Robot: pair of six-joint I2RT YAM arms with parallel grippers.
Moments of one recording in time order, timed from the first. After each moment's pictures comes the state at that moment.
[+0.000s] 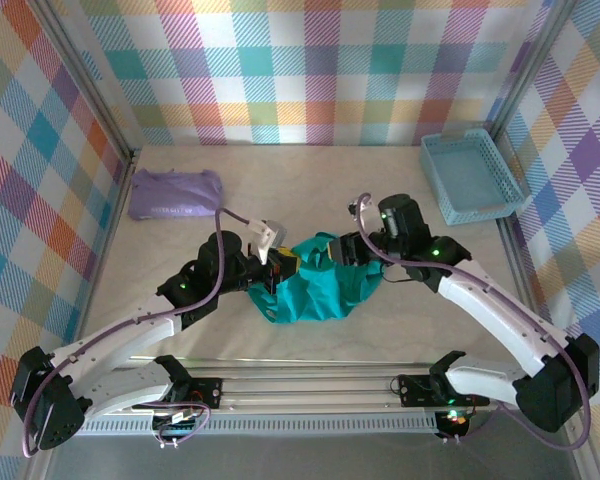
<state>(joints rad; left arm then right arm) -0.76 1.02 0.73 -0.03 0.29 -0.27 0.63 1.16 1.01 -0.51 -0.31 0.28</state>
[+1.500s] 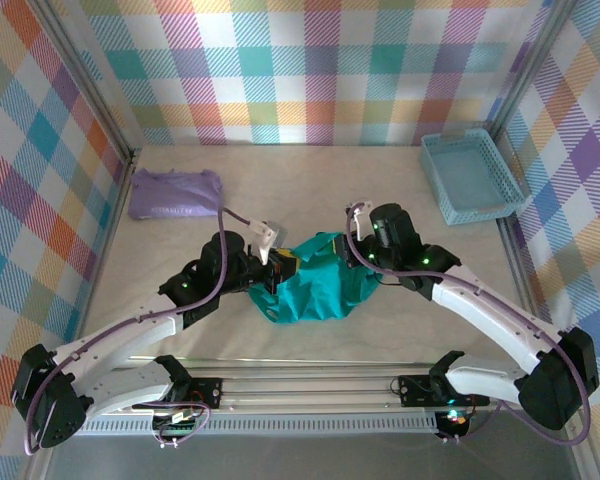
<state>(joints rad) -0.76 1.04 0.73 -0.06 0.27 -0.29 0.67 1.15 0.93 -0.37 -0.11 0.28</state>
